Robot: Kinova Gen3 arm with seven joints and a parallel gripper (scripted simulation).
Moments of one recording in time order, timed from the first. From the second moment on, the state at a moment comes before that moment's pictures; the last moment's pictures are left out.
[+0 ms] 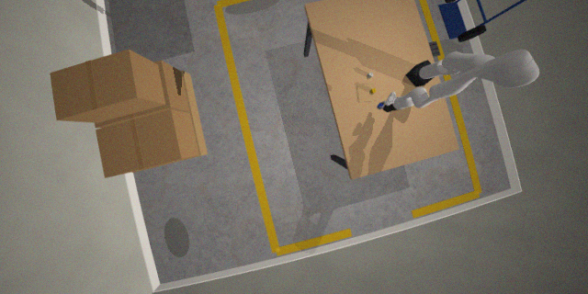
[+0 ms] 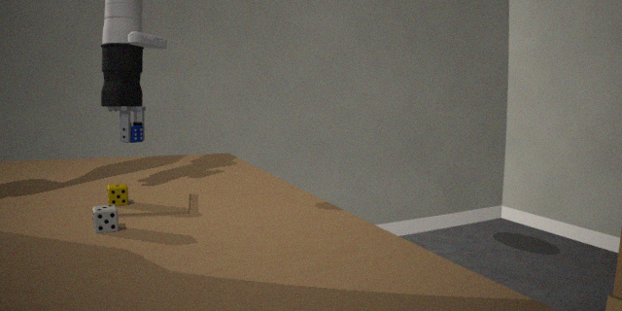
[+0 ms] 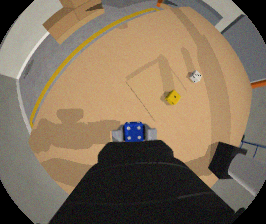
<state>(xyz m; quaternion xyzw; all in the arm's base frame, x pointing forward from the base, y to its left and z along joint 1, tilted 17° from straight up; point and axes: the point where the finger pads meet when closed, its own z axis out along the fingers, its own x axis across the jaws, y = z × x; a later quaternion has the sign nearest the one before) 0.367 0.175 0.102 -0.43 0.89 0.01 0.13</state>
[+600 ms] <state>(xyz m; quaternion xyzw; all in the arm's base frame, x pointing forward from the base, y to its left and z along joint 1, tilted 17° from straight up) 0.370 0.176 0.111 -0.40 0.91 0.02 0.14</state>
